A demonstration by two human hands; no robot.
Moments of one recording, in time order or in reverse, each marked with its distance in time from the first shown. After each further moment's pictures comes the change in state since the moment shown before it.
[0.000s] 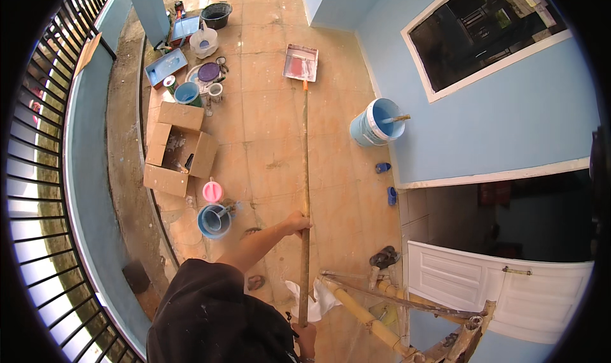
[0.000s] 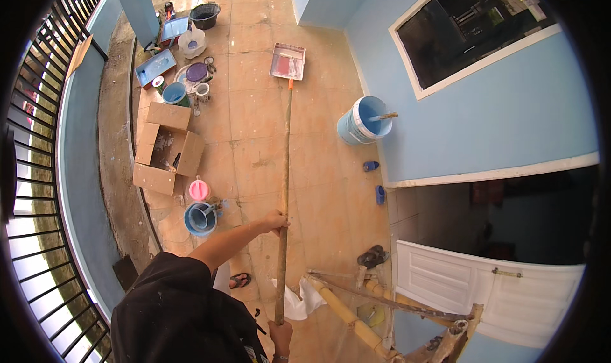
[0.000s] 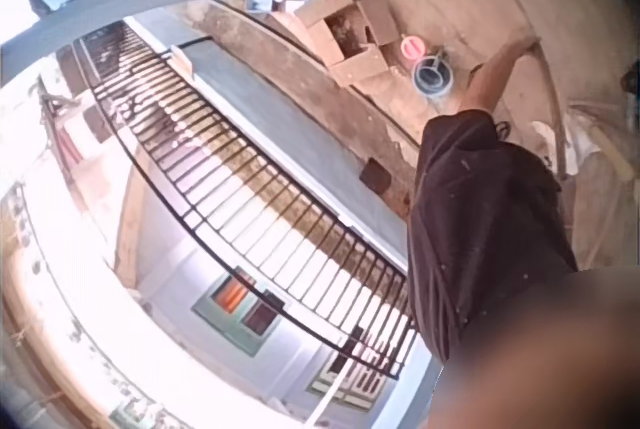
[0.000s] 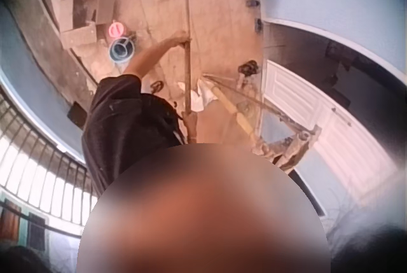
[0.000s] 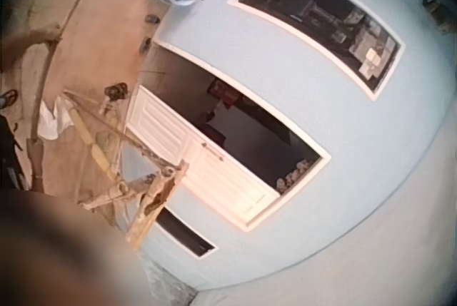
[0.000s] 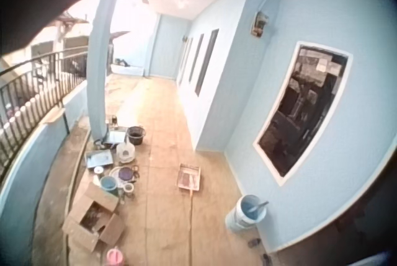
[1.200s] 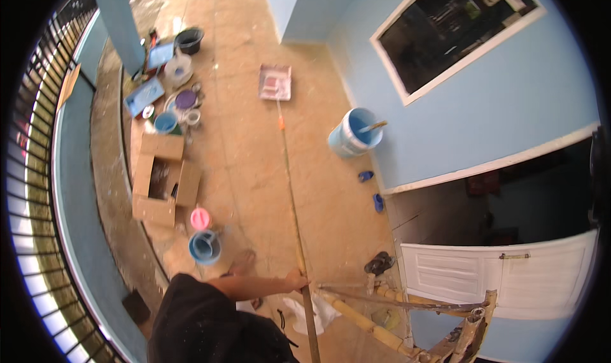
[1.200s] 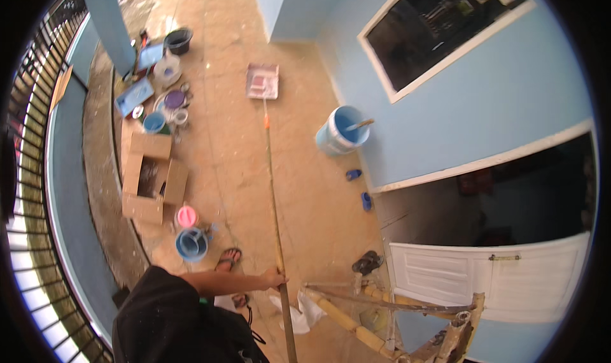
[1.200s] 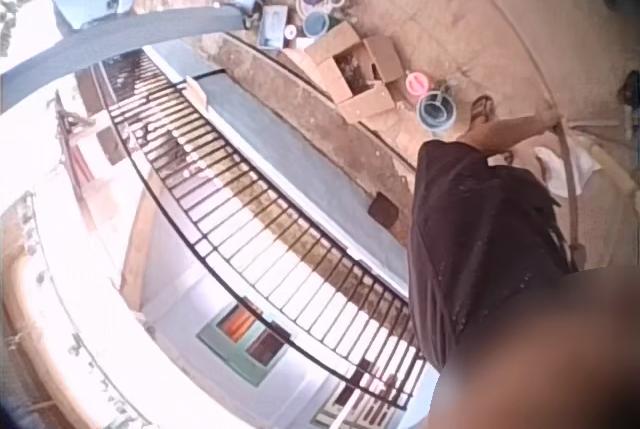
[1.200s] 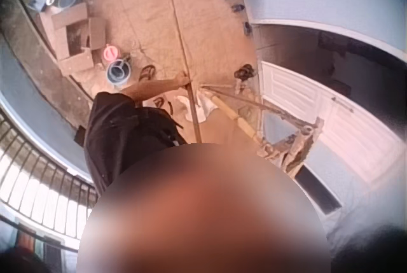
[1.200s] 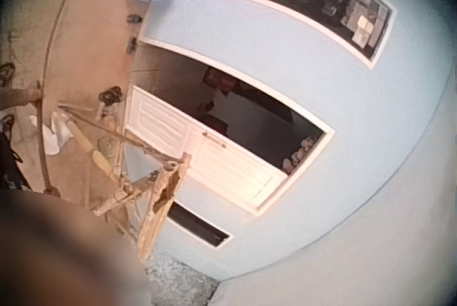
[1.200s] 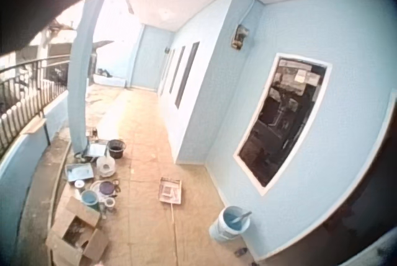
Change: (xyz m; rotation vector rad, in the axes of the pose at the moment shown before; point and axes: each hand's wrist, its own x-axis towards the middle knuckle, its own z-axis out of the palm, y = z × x) left_hand -0.055 -0.099 0.095 0.059 -0.099 -0.041; right_hand -0.063 0.174 -0.009 0.029 0.161 -0.091
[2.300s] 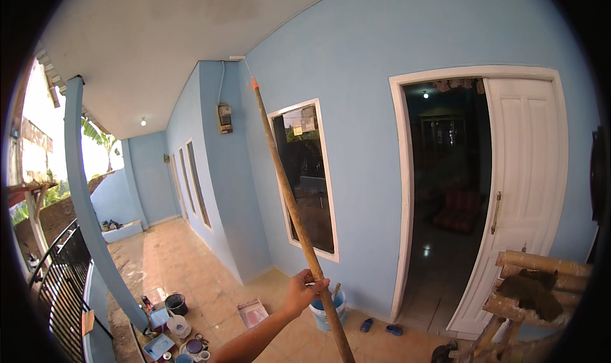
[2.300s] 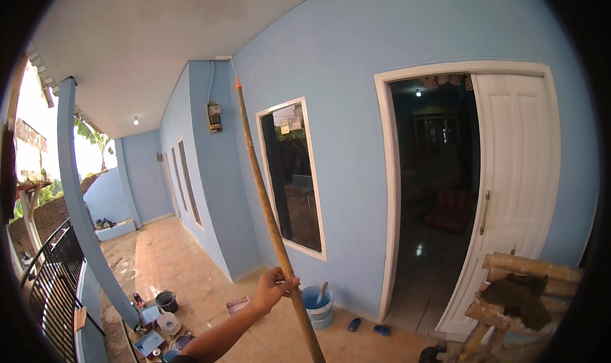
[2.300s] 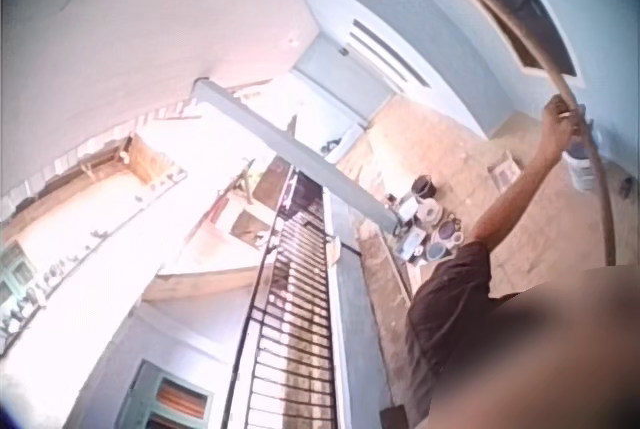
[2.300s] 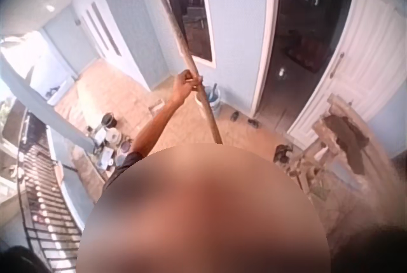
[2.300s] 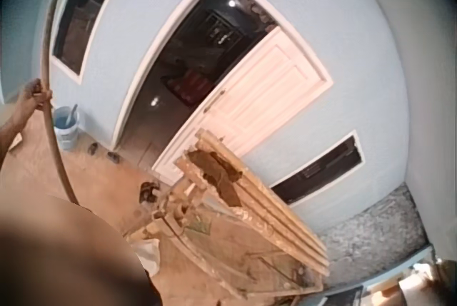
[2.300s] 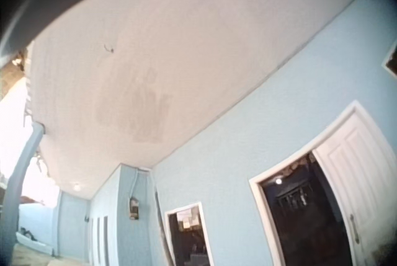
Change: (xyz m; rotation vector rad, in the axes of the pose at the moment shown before) left_hand -0.312 0.438 0.224 0.422 -0.078 1.259; right_hand 0.079 -0.204 -0.194 1.089 0.079 -0.766
